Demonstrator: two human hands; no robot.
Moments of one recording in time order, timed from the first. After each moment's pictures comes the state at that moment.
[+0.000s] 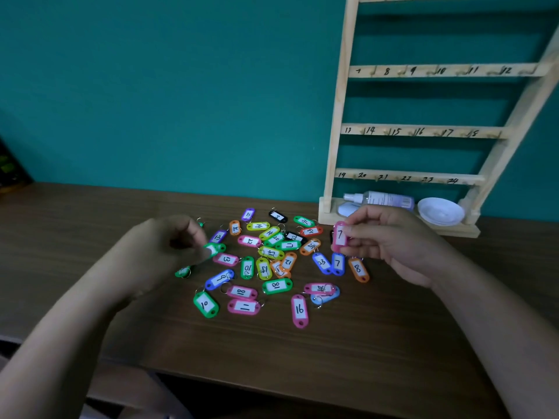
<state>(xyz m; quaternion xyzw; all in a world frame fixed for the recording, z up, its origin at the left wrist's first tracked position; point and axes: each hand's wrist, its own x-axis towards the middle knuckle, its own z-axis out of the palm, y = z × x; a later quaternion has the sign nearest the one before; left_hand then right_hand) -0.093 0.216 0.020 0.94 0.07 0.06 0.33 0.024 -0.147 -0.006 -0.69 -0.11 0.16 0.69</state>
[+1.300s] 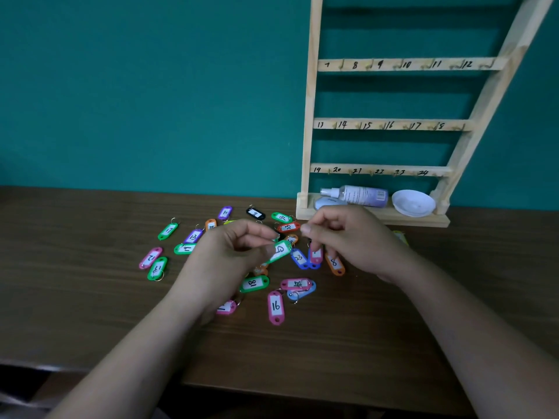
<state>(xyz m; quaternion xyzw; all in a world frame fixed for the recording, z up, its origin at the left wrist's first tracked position) -0.069 0.100 -0.011 0.82 0.00 0.06 0.57 0.018 -0.140 -0.013 -0.85 -0.25 0.04 0.46</state>
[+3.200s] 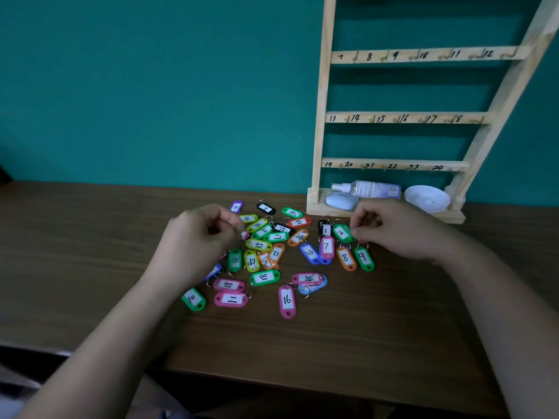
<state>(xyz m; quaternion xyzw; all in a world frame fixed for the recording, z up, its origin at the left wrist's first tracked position) -0.057 0.158 -0.013 0.90 0.02 0.16 0.40 0.044 -0.189 -0.006 -0.92 -0.21 0.05 0.32</state>
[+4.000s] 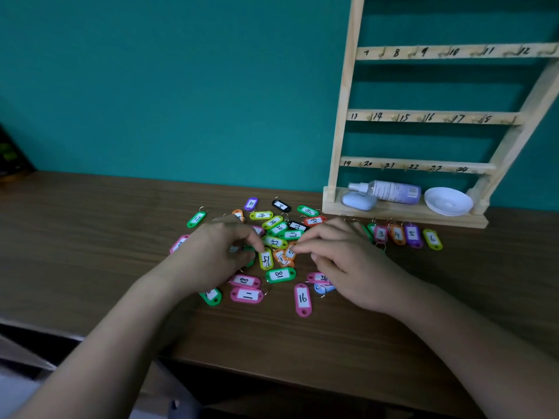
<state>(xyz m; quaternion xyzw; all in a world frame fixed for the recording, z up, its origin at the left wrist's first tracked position) -0.062 0.172 -0.017 0.96 -0.08 0.06 0.24 -0.008 -0.105 -0.042 -0.88 -0.41 -0.06 0.22</state>
